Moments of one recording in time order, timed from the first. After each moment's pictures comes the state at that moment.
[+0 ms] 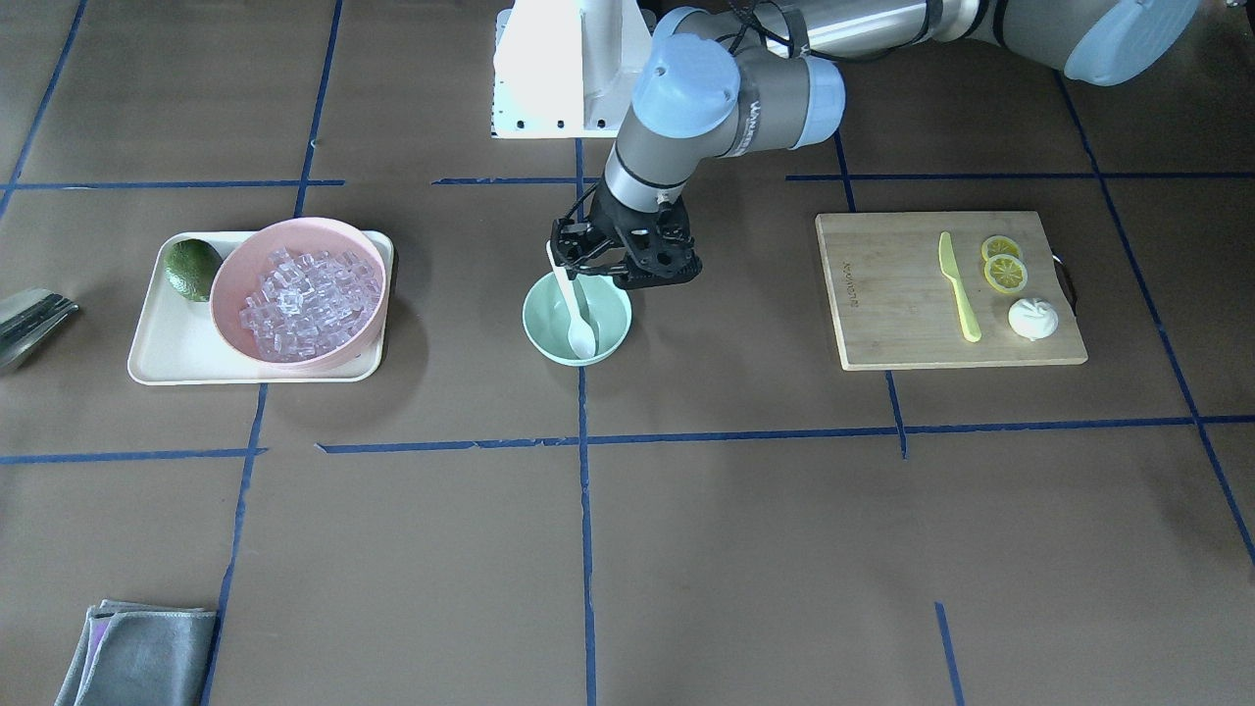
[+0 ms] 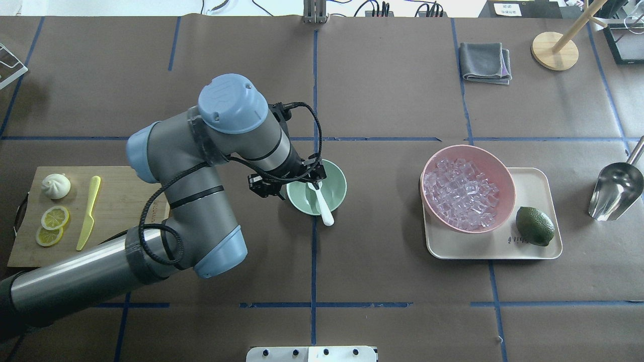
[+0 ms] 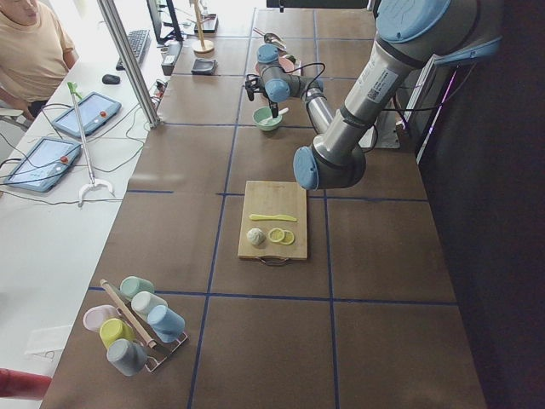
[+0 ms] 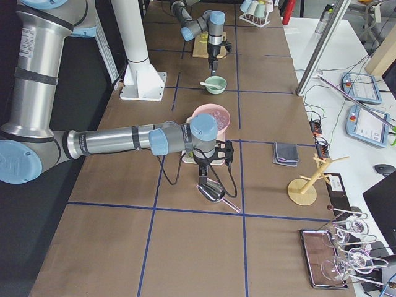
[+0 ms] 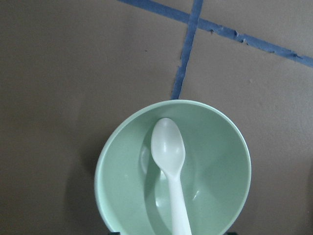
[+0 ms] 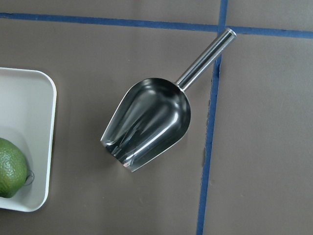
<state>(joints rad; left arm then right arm) -0.57 -2.28 -1.66 -1.74 -2.07 -1.50 1.35 -1.78 1.95 -1.42 2.42 0.40</state>
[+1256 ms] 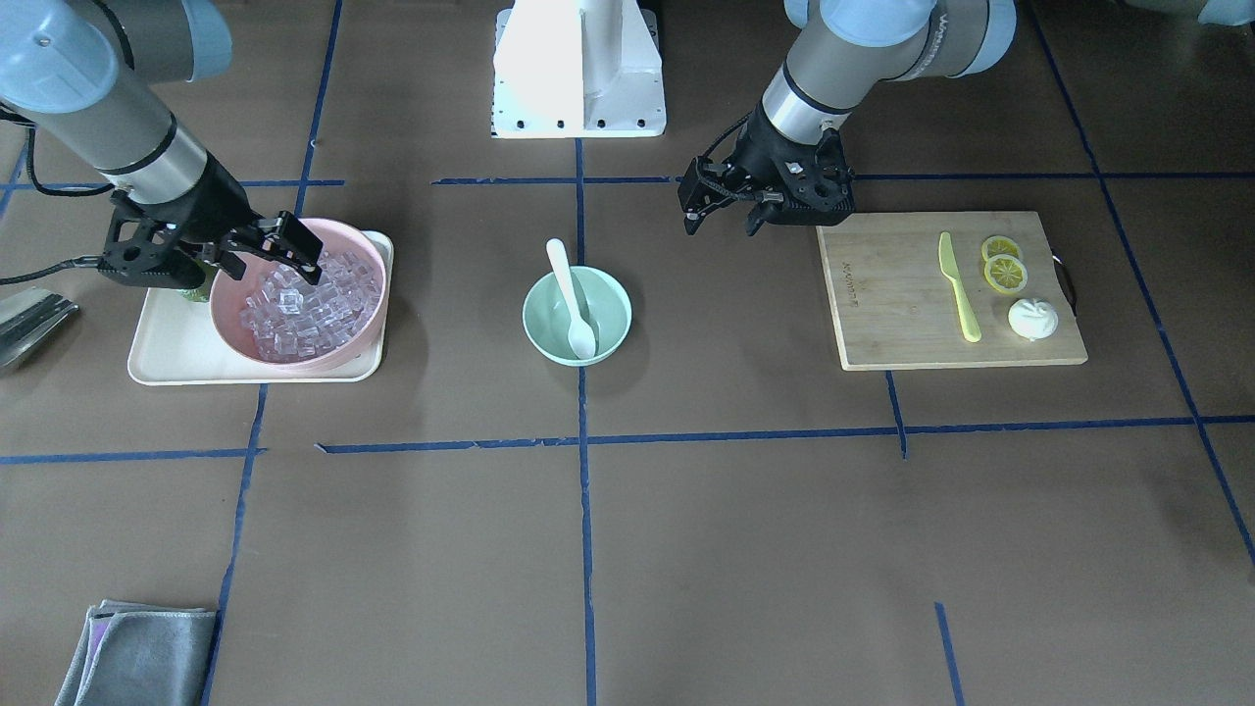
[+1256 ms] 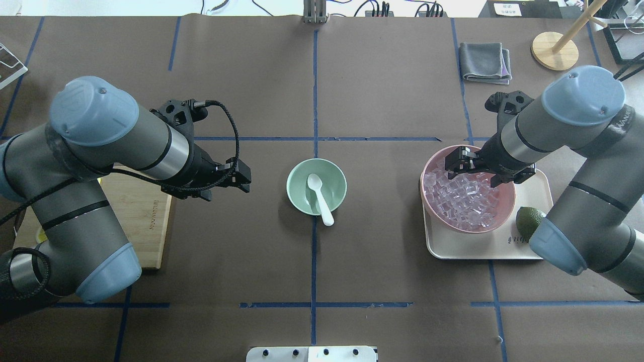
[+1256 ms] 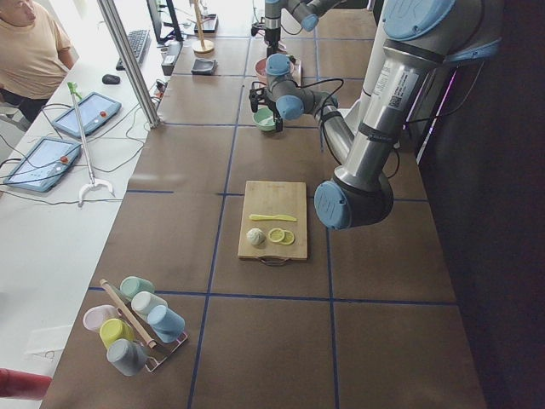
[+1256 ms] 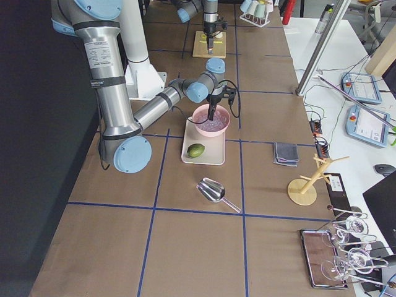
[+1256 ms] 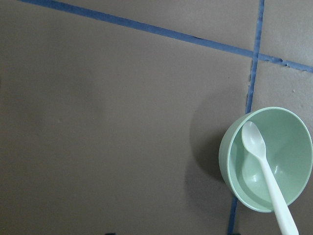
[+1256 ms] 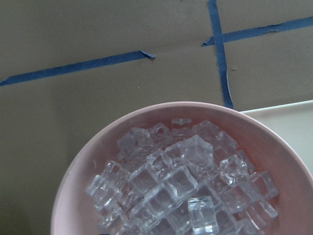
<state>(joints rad) -0.63 -2.01 -1.95 -1.75 -2.08 -1.37 0.77 -1.35 1.94 -1.48 2.09 1.18</state>
